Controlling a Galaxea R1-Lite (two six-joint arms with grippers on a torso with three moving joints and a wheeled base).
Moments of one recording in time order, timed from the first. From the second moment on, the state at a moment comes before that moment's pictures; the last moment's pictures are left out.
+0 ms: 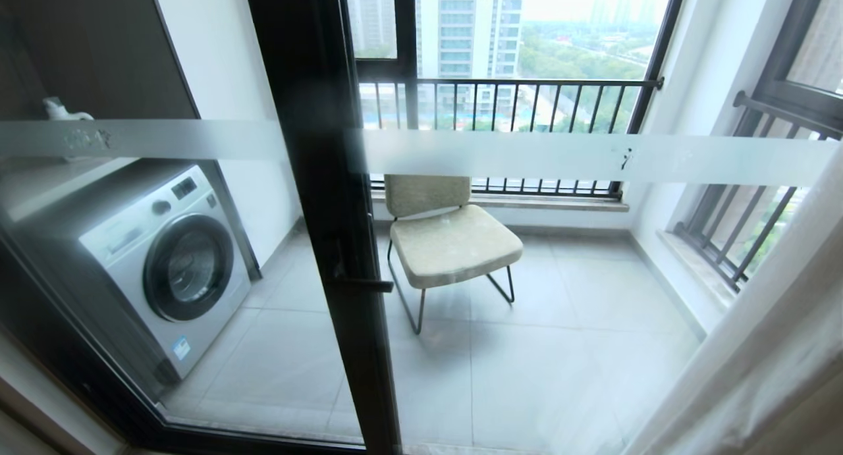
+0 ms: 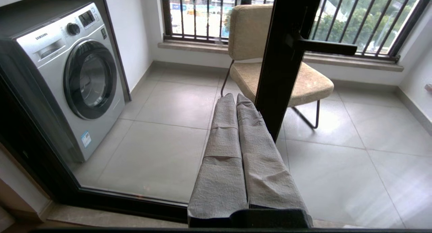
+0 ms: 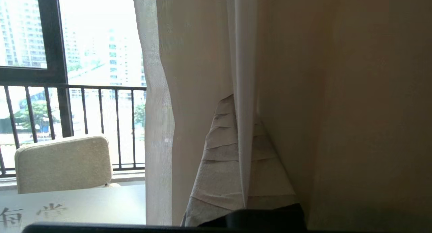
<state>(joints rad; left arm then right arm) 0.01 0.00 0.00 -0.03 0.04 -0.05 -0.46 1.22 -0.83 -0.80 0.10 0.00</state>
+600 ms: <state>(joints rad) 0.01 0.00 0.00 -0.03 0.04 -0.05 -0.51 1.20 -0.83 -0.79 0.10 0.00</state>
